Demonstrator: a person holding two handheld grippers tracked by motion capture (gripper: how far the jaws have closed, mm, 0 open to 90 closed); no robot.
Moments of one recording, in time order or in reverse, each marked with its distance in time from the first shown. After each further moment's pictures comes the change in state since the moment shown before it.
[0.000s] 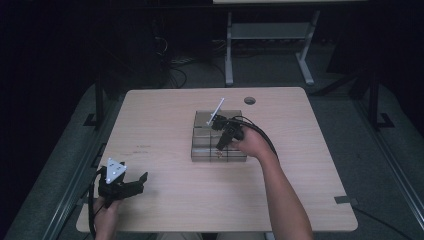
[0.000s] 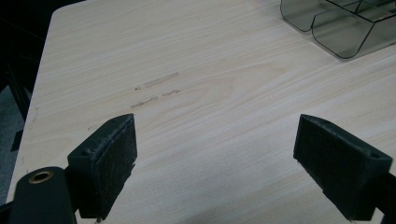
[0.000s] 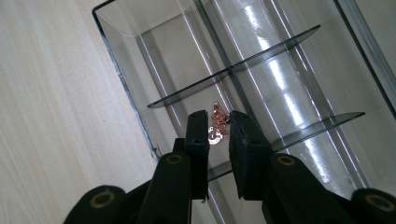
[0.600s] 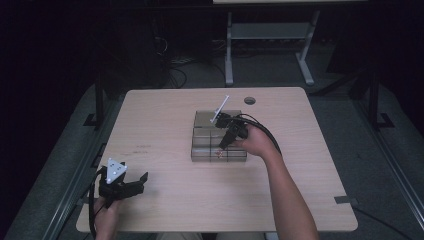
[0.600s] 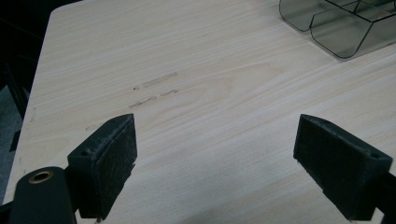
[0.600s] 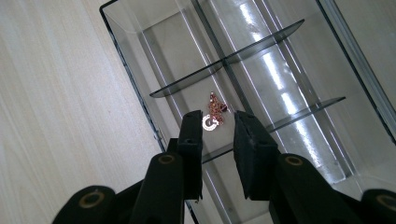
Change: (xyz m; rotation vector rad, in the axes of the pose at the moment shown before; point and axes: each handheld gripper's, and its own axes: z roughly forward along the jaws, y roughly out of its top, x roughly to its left) left arm -0.001 0.000 0.001 0.002 -0.006 -0.006; right arm -0.001 -0.007 -0.015 -0.010 -0.005 0.013
